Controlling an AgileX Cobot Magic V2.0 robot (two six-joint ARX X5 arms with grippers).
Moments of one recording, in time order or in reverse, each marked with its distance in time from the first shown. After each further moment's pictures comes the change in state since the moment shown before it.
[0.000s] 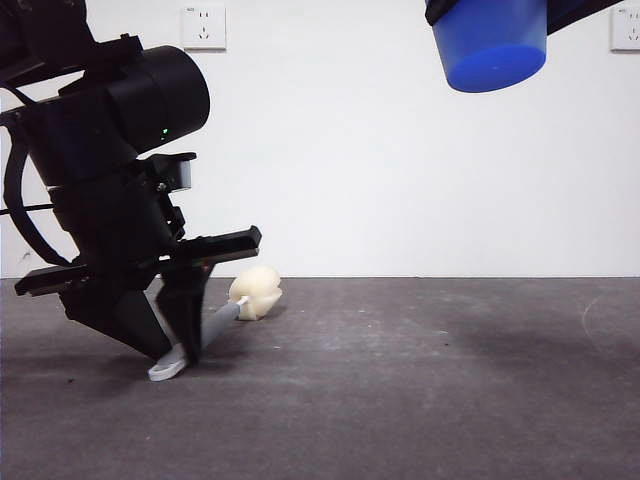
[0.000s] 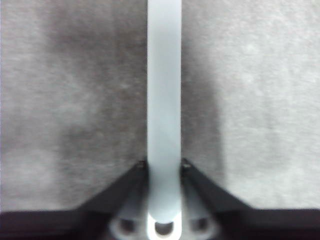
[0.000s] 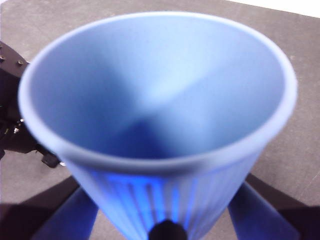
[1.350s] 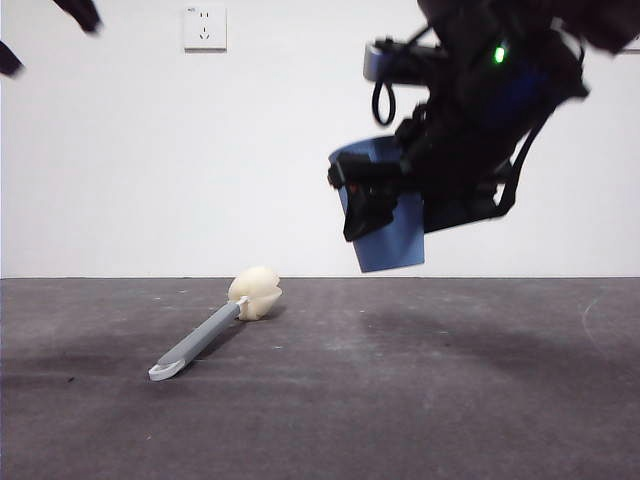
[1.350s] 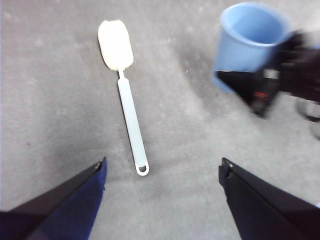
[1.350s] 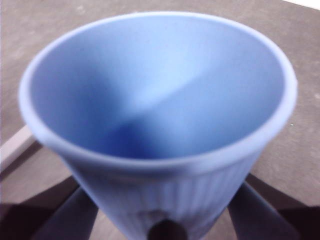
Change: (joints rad) left arm 0.007 -0.904 -0.004 -0.475 0.044 0.178; right arm -0.229 0.644 -0.122 0.825 -0.149 -0.213
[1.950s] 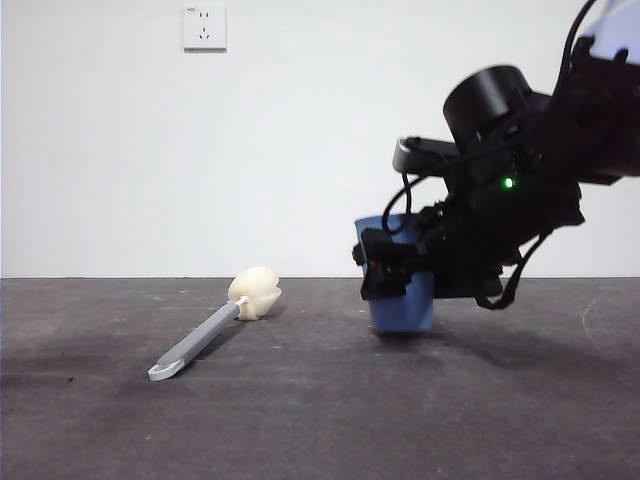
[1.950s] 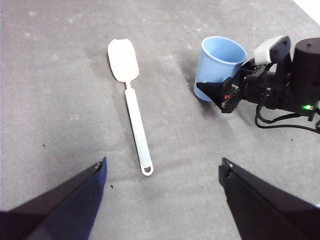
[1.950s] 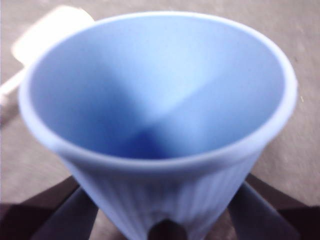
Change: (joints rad) left arm 0.000 -0.114 0.000 -0.058 -0.024 0.000; right arm -0.134 0.264 -0.023 0.323 -0.140 0.036
